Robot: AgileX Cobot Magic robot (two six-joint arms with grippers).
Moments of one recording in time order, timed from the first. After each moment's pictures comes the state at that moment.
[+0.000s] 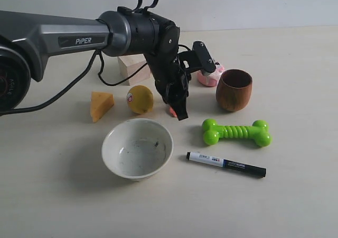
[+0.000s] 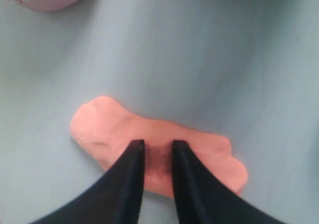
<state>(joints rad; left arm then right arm) -0.72 2.40 -1.86 0.00 0.79 0.65 -0.08 0.03 0.00 0.13 0.31 -0.13</state>
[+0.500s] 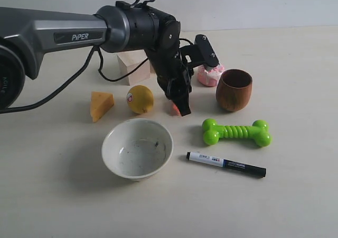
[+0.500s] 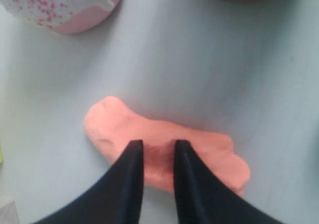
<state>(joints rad) -0.71 2.38 -1.86 0.00 0.77 0.65 -0.08 0.03 0.00 0.13 0.31 -0.13</state>
